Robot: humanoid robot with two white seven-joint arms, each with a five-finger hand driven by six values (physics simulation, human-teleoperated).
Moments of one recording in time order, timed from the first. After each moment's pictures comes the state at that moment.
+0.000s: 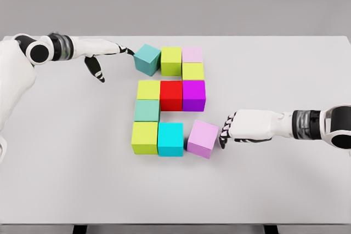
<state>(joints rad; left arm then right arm) -1.05 0.35 -0.73 -0.56 -0.52 -0.61 -0.61 -0.47 -0.81 0.68 -1.66 0.46 -0.61 0.61</state>
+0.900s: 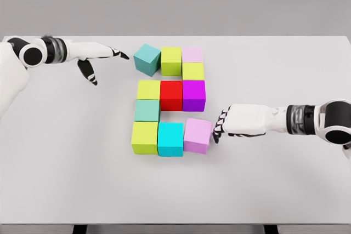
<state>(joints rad) -1.04 0.39 -0.75 -0.57 -0.52 -0.61 -0.61 -0.50 -0.77 0.67 -1.65 0.47 -0.61 0.61</state>
